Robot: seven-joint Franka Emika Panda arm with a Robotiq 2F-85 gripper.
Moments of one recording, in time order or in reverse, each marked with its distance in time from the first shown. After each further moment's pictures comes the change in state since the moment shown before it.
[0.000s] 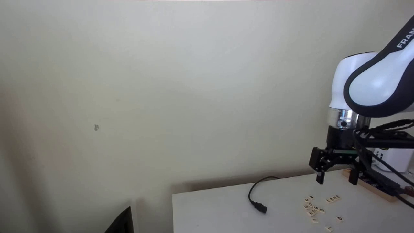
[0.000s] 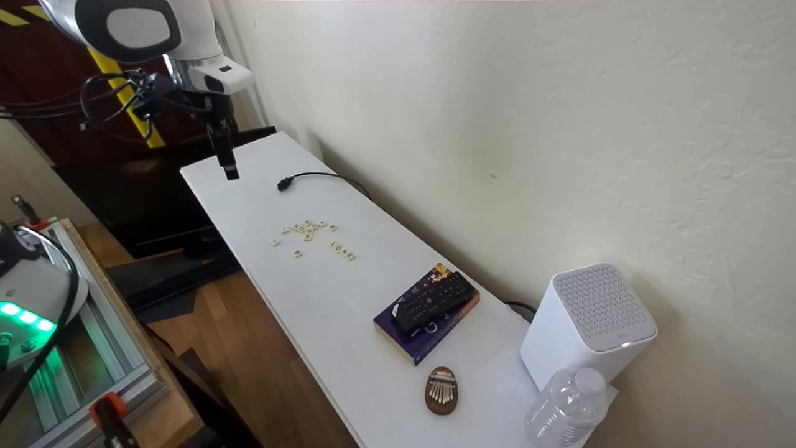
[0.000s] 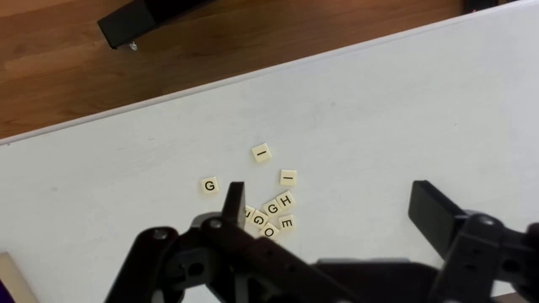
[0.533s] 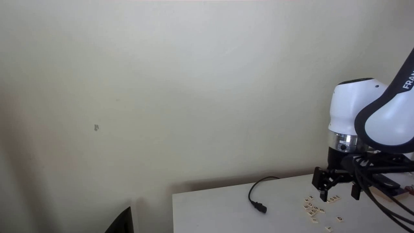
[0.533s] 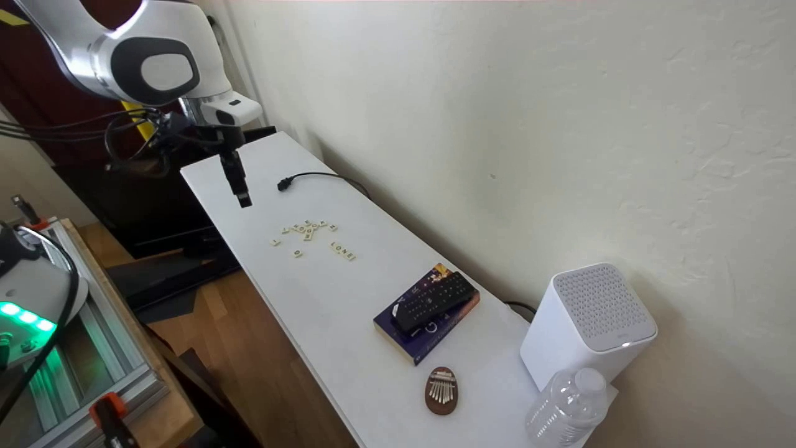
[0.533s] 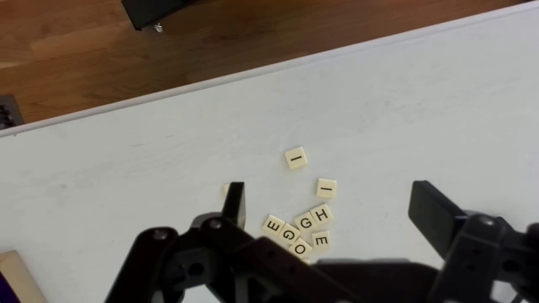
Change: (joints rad) arm 0.073 0.187 -0.130 -0.003 -0.286 0.188 0.193
